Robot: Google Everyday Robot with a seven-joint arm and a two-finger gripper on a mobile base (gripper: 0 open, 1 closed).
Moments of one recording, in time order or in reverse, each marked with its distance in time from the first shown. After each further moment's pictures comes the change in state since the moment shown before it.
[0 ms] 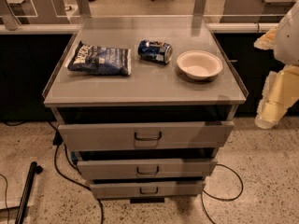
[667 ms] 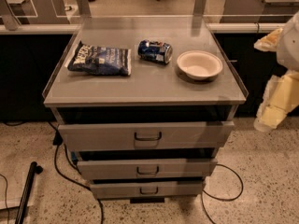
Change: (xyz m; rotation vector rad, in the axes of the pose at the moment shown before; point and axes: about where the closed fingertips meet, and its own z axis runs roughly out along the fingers) arm -0.002 0.003 0.002 0.020 -0.060 -0.006
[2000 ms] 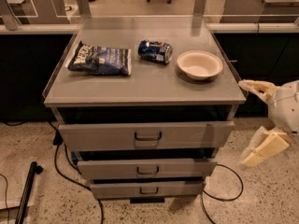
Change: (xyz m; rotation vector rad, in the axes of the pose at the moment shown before) arm 0.011 0.047 0.077 0.014 -0.419 -0.028
